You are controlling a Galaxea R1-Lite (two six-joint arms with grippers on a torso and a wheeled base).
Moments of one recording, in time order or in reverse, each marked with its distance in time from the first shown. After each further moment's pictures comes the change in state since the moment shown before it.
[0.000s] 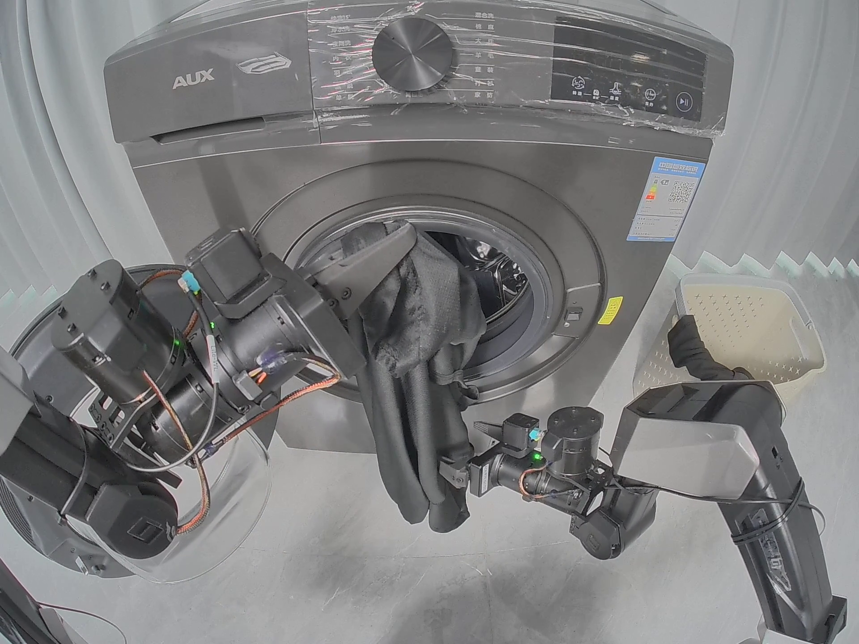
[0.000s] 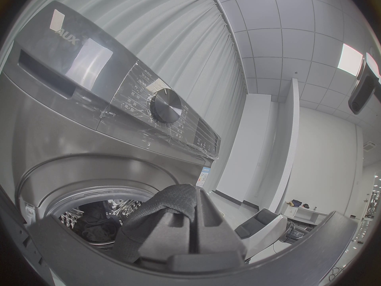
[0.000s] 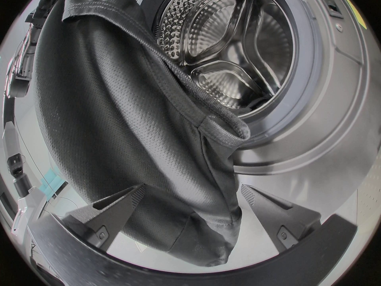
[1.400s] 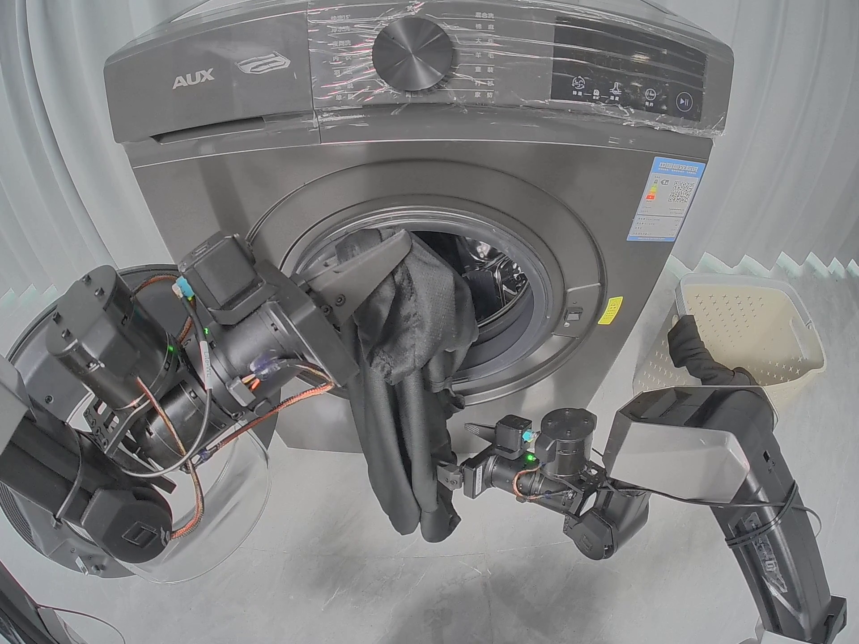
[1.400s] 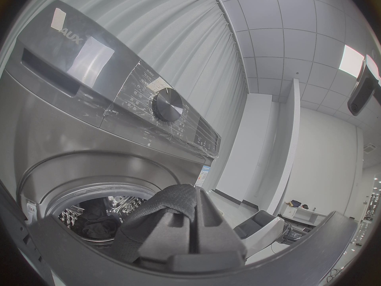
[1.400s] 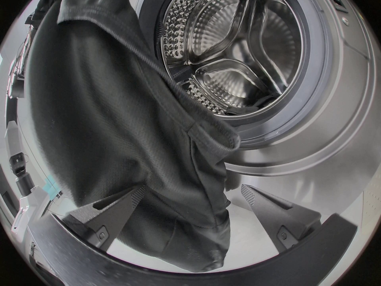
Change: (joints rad) left arm 0.003 -0.013 0.025 -0.001 -0.001 -0.009; right arm 0.006 0.029 -0.046 0.006 0.034 0.007
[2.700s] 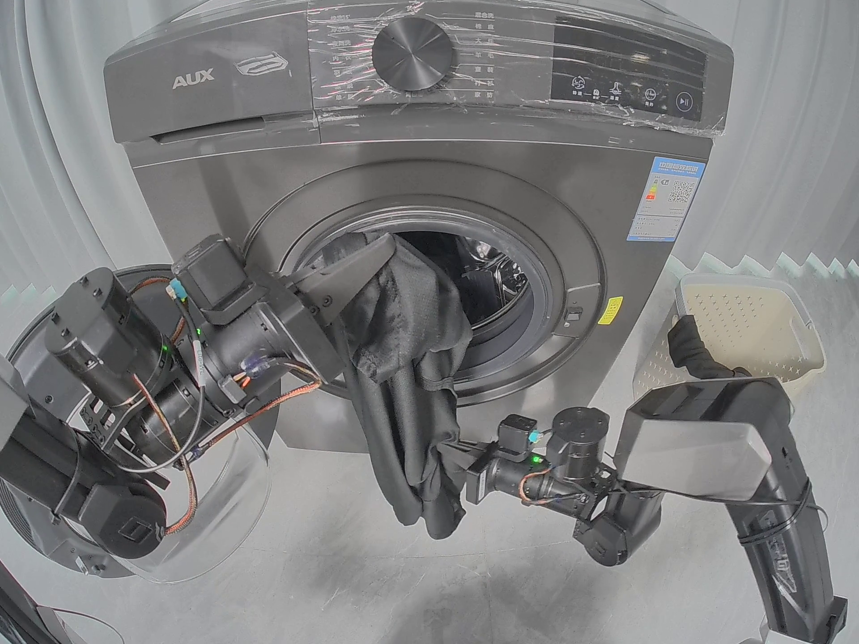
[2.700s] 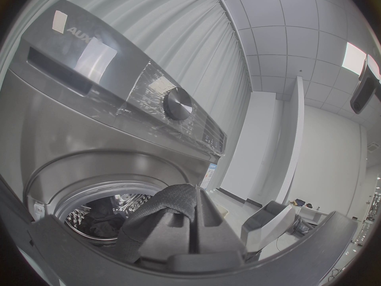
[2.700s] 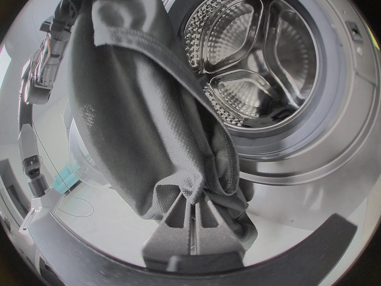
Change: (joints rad) left arm 0.035 0.000 0.015 0.000 -0.004 0.001; right arm 0.022 -0.067 0.100 -0.085 0.063 0.000
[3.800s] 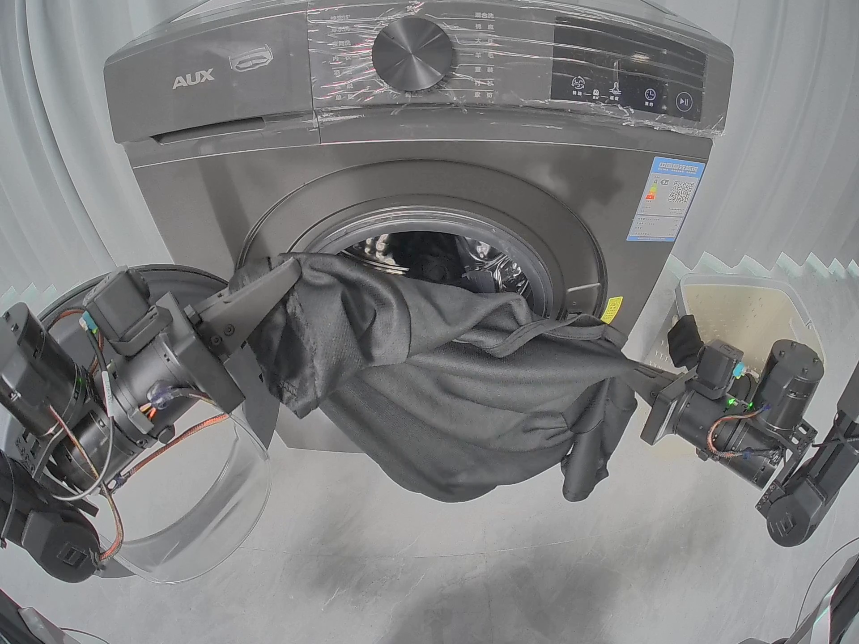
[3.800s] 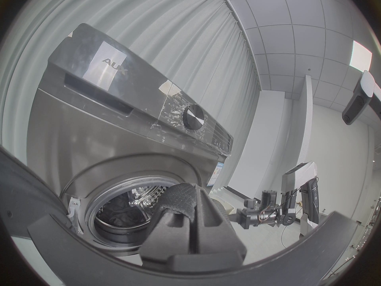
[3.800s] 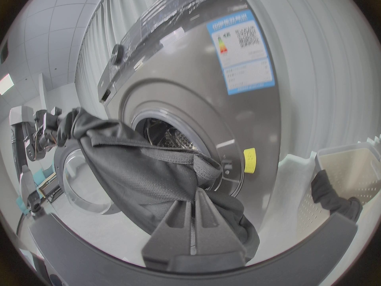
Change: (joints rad) left arm 0.121 -0.176 0.207 -0.001 -0.033 -0.032; right arm -0.245 -0.701 0.604 0.001 -0.113 -0.009
